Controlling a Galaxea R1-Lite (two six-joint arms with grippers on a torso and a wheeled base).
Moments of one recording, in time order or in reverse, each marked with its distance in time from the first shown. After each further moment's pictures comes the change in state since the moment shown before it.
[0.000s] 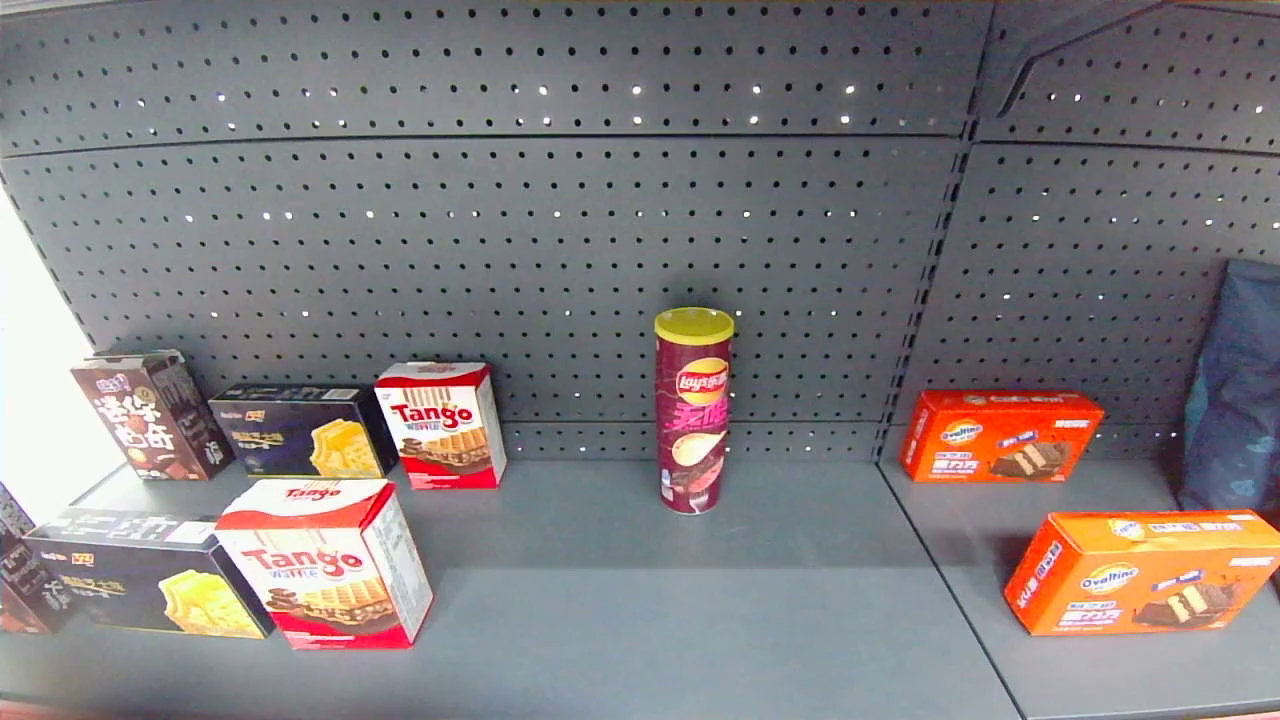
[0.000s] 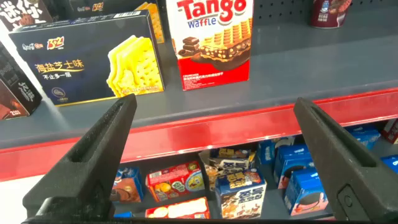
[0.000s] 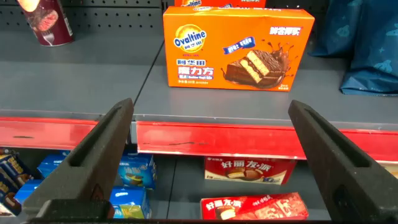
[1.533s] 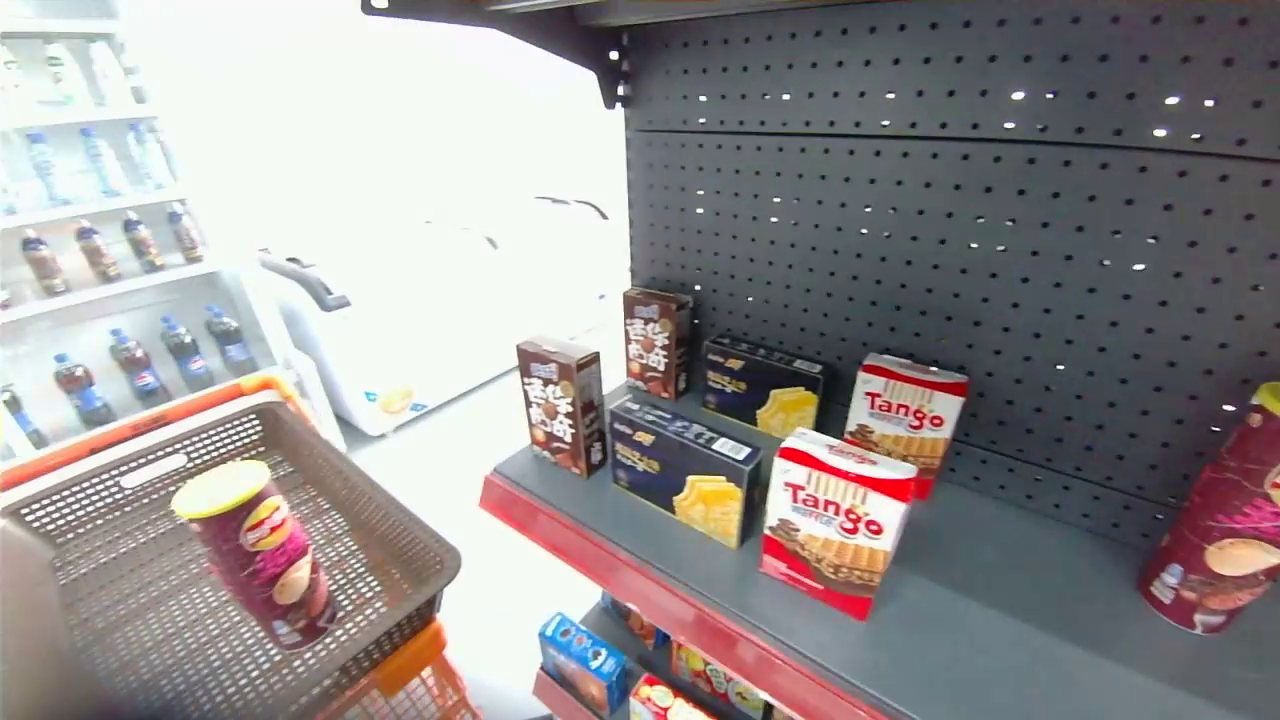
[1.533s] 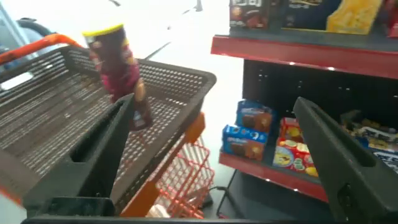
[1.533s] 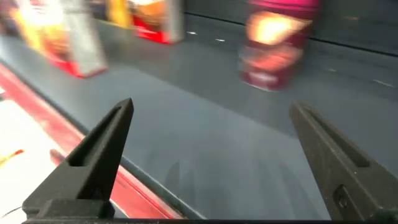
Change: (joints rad) left arm 0.000 0.000 0.000 0.000 0.002 -0.008; right arm 0.000 0.000 0.000 0.000 -0.001 0.000
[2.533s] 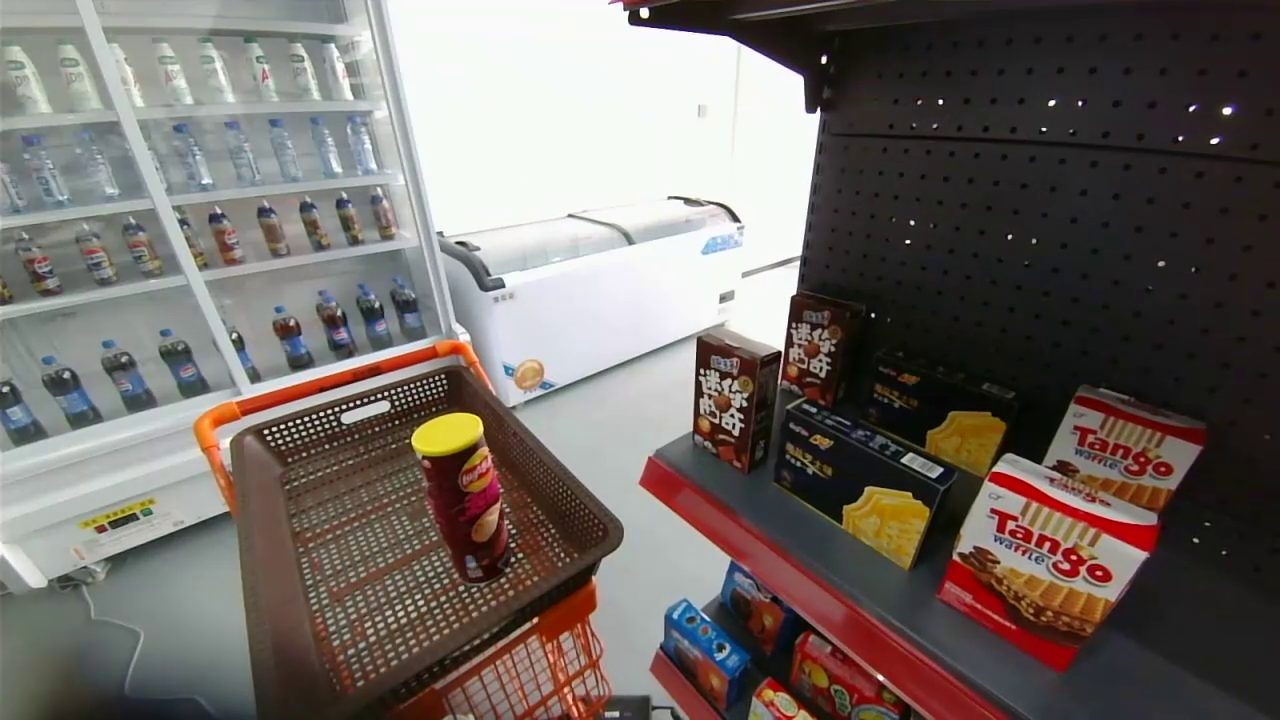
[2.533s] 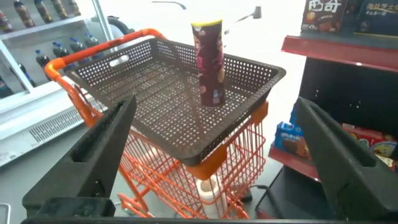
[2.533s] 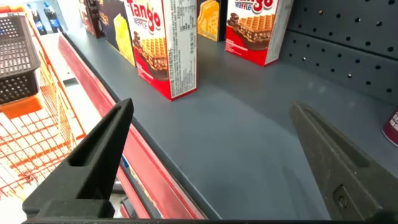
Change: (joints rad) left arm 0.000 0.000 -0.070 0.025 -0.006 0.005; right arm 0.000 0.000 0.000 -0.001 0.000 0.001
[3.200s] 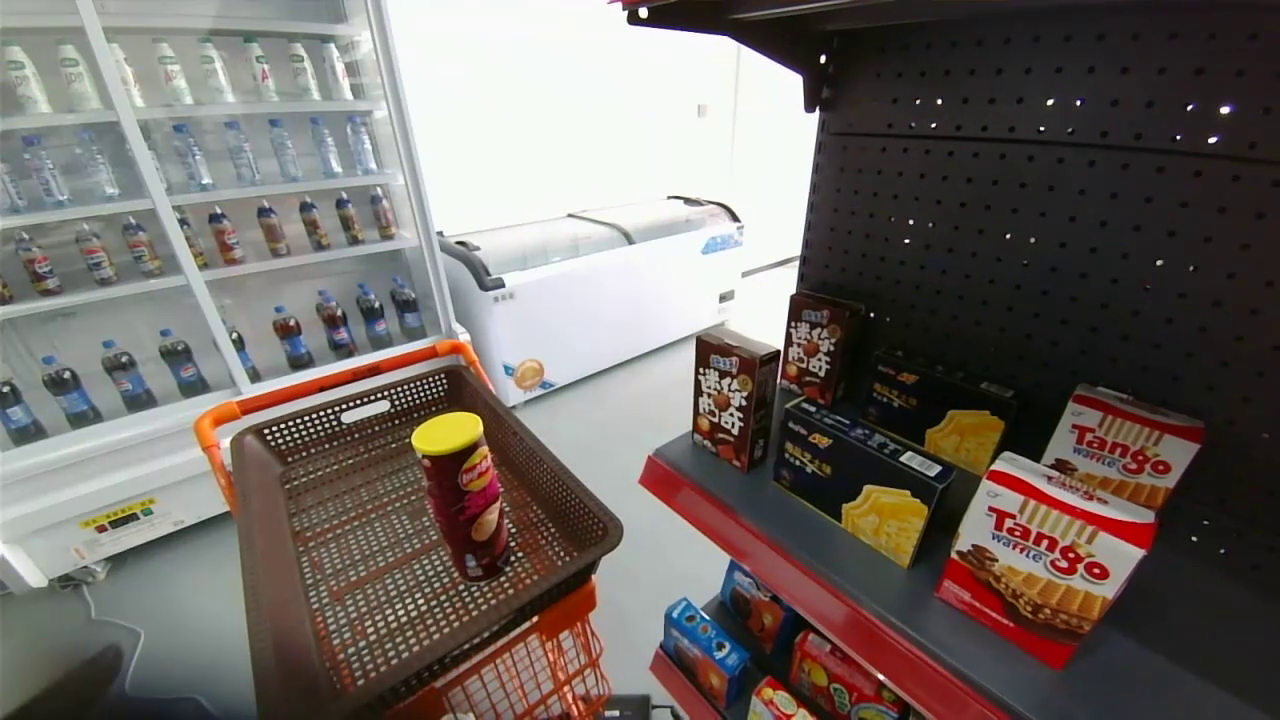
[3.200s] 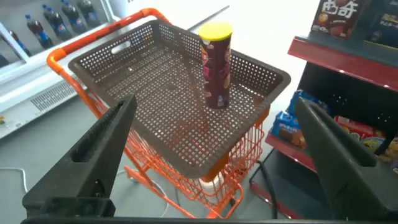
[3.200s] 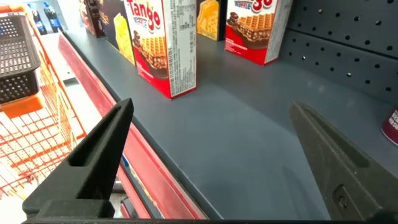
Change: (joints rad) left arm -0.007 0.617 -0.405 0.018 0.041 -0.009; right arm 0.000 0.000 0.000 0.001 0.000 0.000
